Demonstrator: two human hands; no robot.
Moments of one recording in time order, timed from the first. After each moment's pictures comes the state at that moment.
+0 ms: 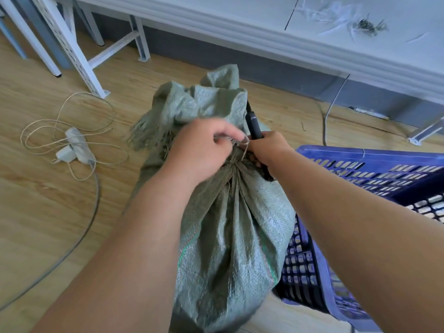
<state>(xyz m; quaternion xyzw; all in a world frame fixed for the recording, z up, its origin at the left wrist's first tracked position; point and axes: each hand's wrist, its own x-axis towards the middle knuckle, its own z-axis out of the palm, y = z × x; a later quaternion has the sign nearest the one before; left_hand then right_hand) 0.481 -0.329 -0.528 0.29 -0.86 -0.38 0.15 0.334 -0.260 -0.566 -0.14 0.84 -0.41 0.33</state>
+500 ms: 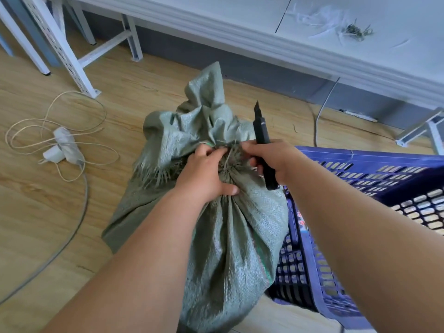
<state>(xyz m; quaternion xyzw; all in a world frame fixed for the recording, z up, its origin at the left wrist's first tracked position) 0.458 -0.320 -0.595 0.33 -0.89 -0.31 -0.02 0.318 -0.232 -0.570 -0.08 0.77 -0.48 0.41</state>
